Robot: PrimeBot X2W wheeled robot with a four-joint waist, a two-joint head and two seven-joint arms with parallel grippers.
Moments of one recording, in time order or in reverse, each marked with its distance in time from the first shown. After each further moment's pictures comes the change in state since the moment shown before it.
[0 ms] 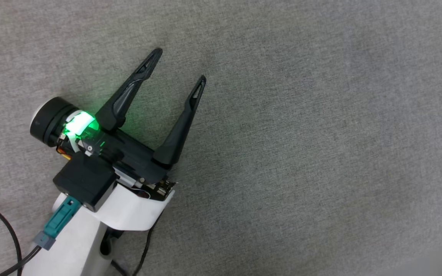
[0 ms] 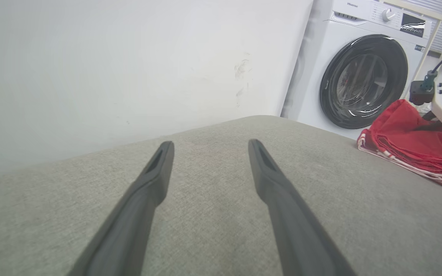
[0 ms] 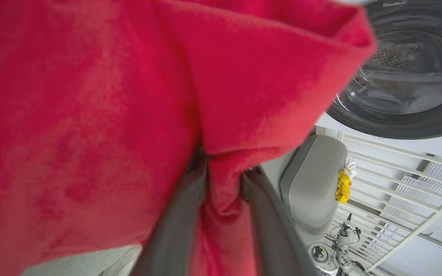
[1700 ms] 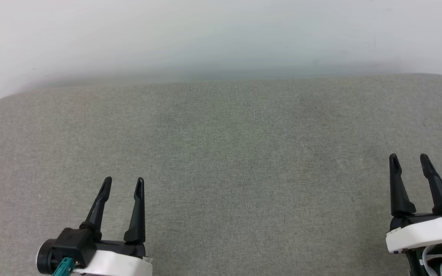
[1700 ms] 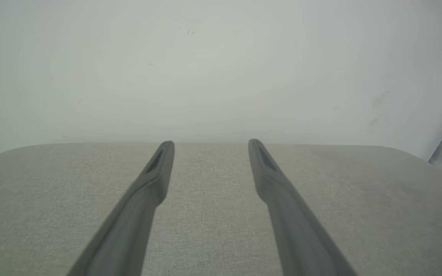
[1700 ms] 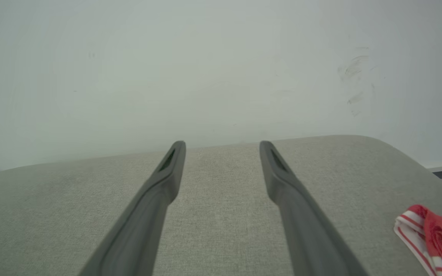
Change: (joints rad) left arm 0.480 -0.300 0.340 0.226 0.031 0.006 0.000; right arm 0.494 0.754 -0.186 -0.418 0.189 -0.001 -0.561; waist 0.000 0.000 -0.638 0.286
